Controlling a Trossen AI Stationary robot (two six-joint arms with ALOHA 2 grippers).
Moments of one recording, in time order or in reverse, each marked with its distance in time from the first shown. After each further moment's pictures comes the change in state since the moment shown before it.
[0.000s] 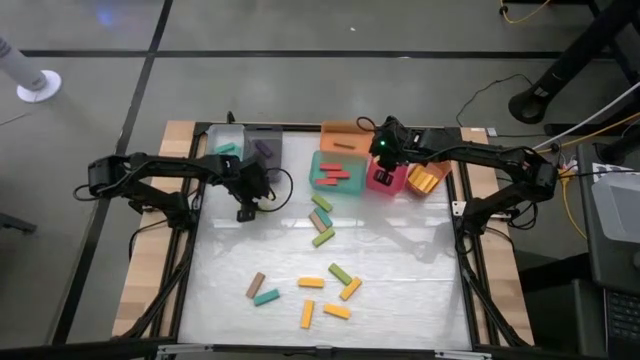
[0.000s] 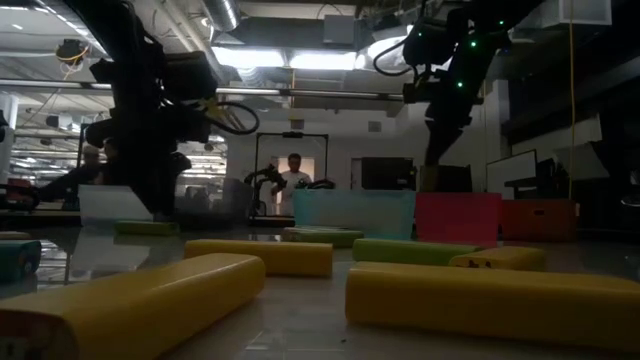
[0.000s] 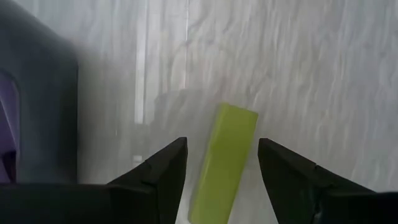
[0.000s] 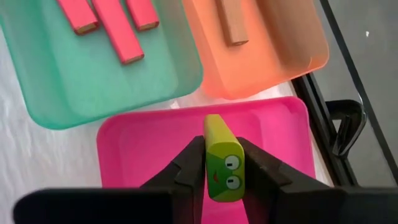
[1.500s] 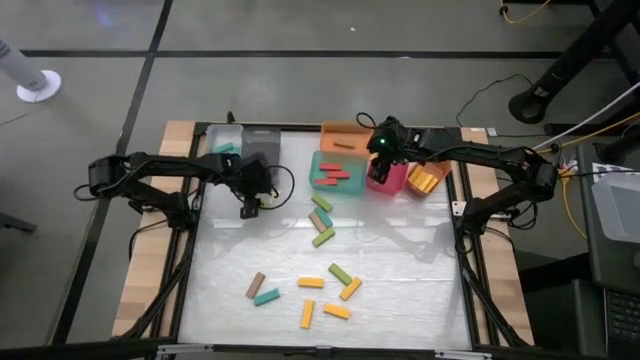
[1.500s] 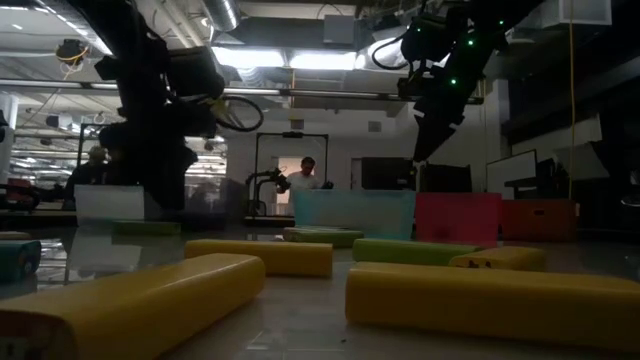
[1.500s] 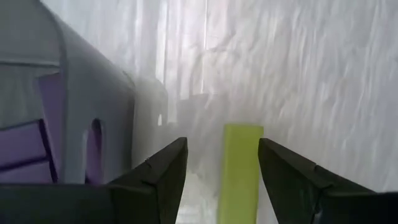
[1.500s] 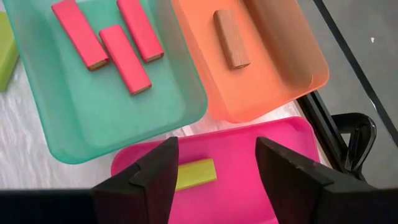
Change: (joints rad) left arm 0.000 0.003 0.025 0.022 -0.079 0.012; right arm 0.000 0.000 0.001 0.073 -0.034 0.056
